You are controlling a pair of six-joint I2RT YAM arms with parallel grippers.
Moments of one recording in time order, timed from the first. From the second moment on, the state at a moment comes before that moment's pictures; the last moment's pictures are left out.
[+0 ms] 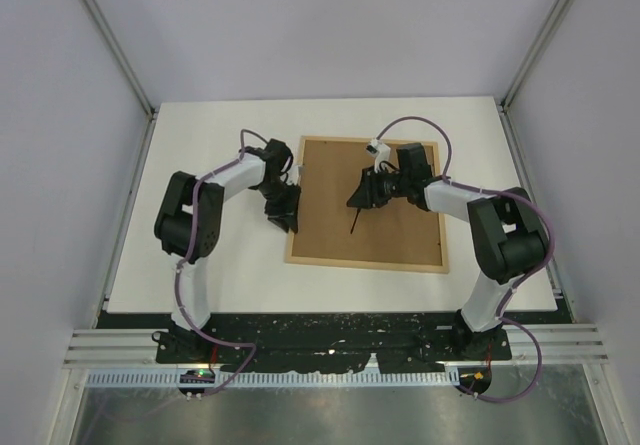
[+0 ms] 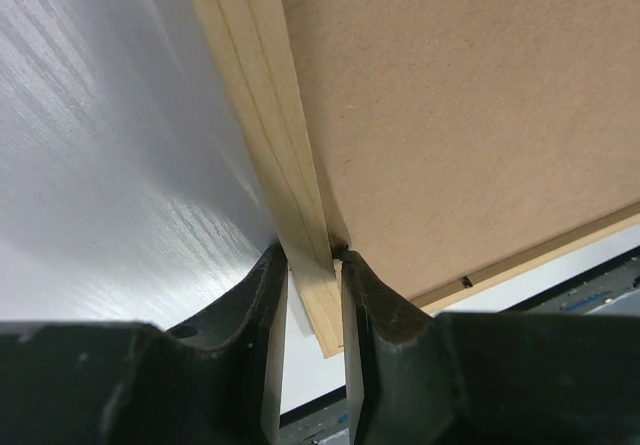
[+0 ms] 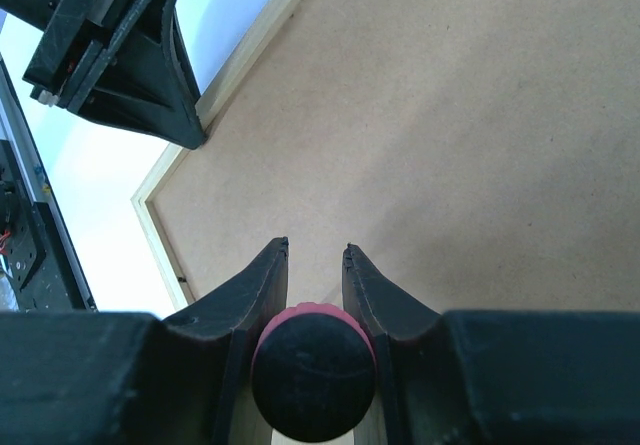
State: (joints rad) left arm -0.42 2.05 1.46 -0.87 0.33 -0.22; right arm 0.32 1.77 0.97 0.08 -0.74 0.13
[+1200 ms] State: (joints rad) left arm -0.46 2.05 1.53 -0.89 0.22 -0.18; right arm 0.33 1.79 0.99 0.10 -0.74 0.15
